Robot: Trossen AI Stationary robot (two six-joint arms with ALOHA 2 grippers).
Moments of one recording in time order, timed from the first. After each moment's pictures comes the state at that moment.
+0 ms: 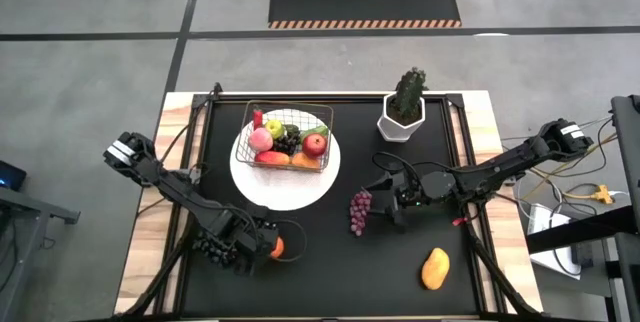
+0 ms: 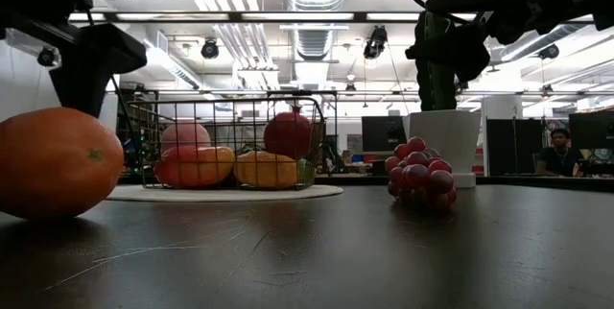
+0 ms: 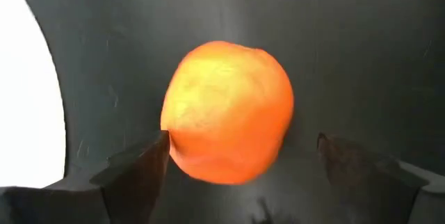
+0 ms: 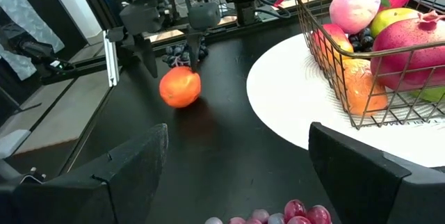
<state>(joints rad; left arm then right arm) -0.59 1.52 0.99 -0.70 -0.08 -0.44 0.29 1.14 0.40 0.49 0.21 0.31</state>
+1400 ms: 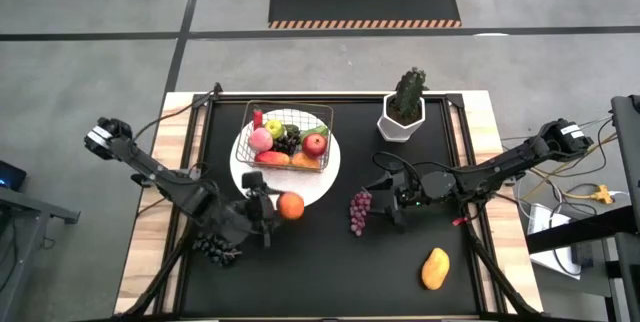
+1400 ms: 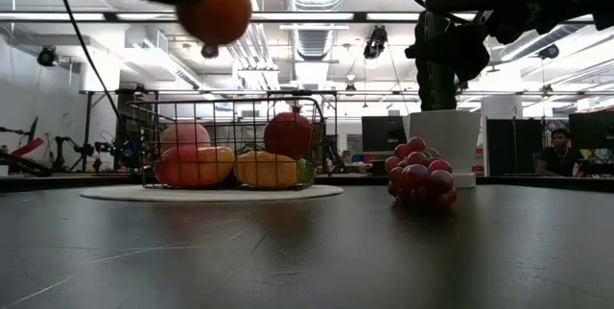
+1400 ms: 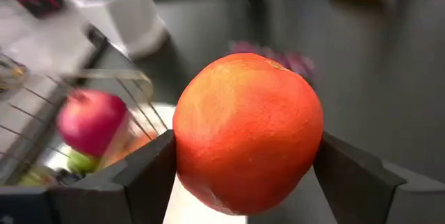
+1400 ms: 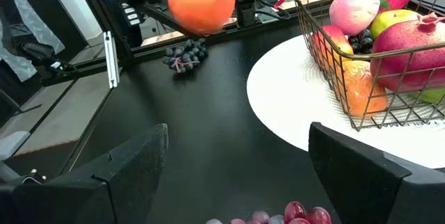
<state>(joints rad) -0.57 1.23 0.87 -0.34 -0.73 -0.28 0.29 1.14 0.40 0.49 0.21 0.31</state>
